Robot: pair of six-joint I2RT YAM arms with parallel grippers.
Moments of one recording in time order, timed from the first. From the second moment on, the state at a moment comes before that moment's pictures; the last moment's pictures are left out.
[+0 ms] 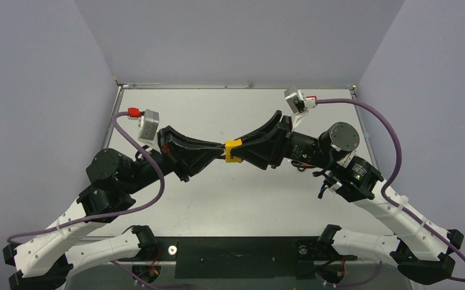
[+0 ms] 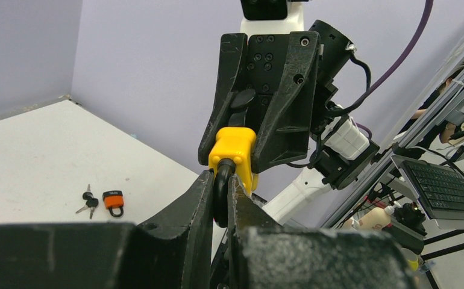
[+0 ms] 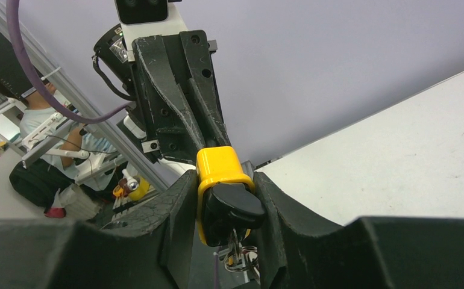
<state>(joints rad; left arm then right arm) -1.01 0.80 1.14 -0.05 0.14 -0.53 0.91 1.01 1.29 -0.09 -0.44 0.56</state>
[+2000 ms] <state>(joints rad) -0.92 0.83 1.19 -0.18 0.14 -0.62 0.67 0.91 0.95 0.34 -0.63 0.80</state>
